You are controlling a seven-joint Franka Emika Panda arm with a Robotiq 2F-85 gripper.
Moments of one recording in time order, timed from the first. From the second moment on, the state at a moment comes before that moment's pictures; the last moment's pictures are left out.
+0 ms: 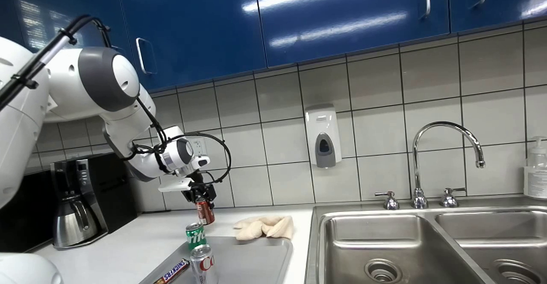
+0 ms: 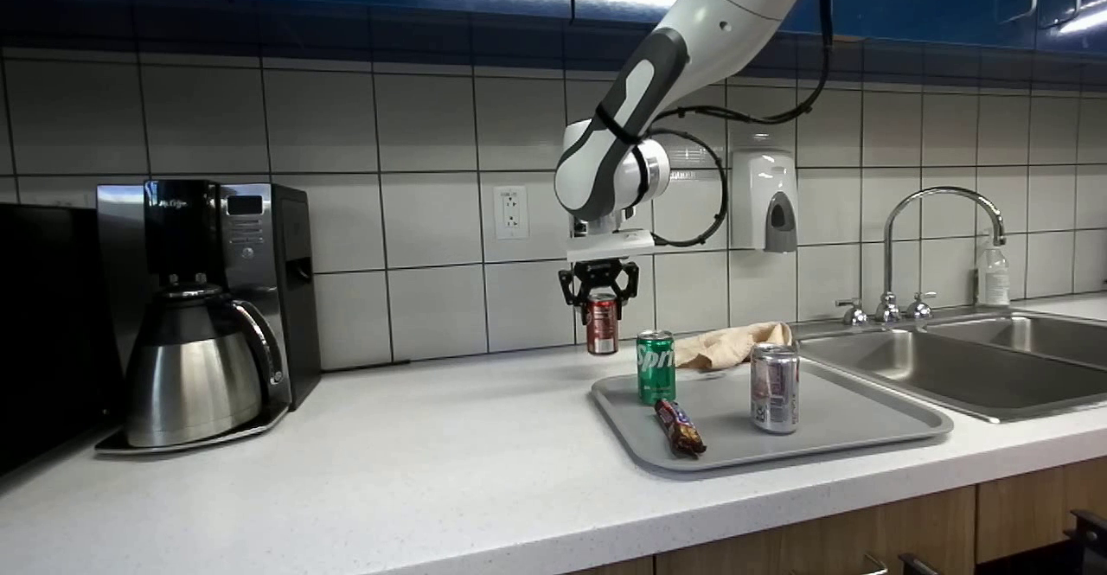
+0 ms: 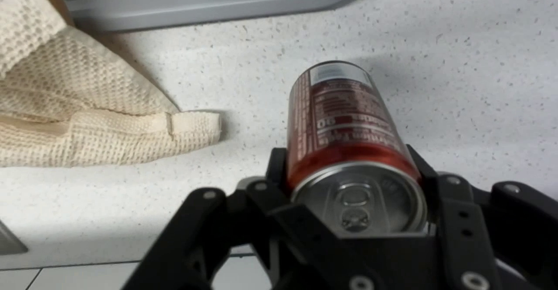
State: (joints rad) arm 0.32 0.60 -0.06 -1.65 -0.24 2.47 0.54
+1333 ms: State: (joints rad) arm 0.19 0.25 -0.12 -1.97 -0.28 2.46 0.40
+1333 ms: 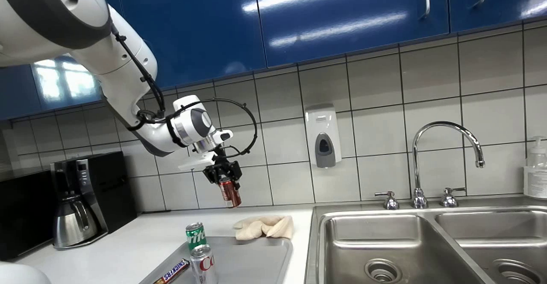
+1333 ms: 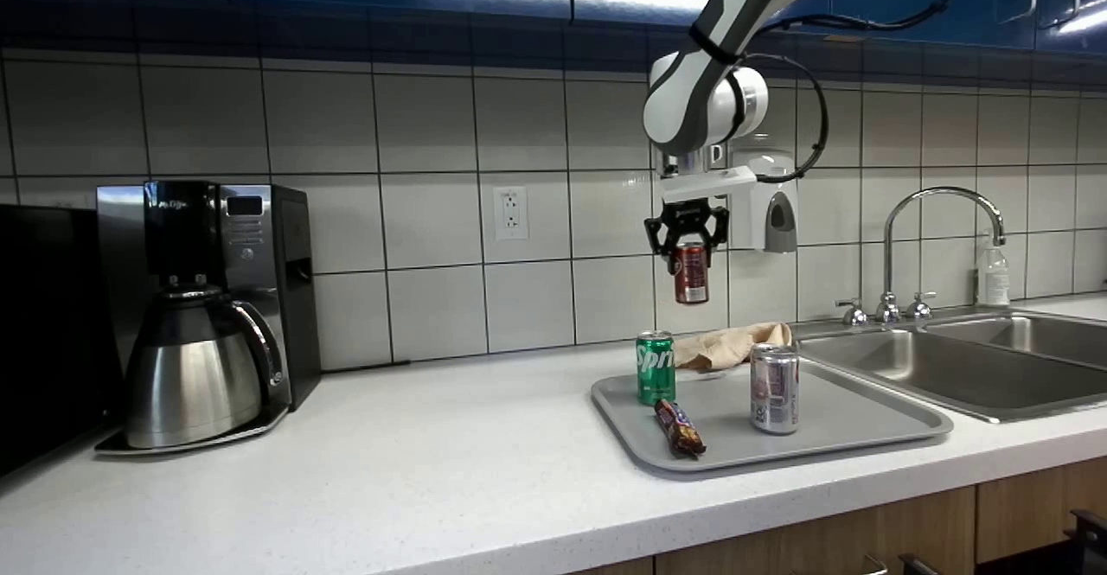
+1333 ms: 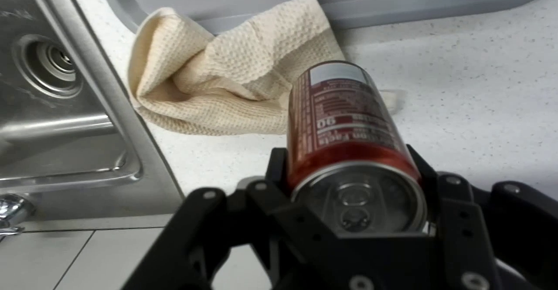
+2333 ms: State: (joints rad) arm 0.09 0.15 -0.11 -2.19 -0.27 2.43 0.27
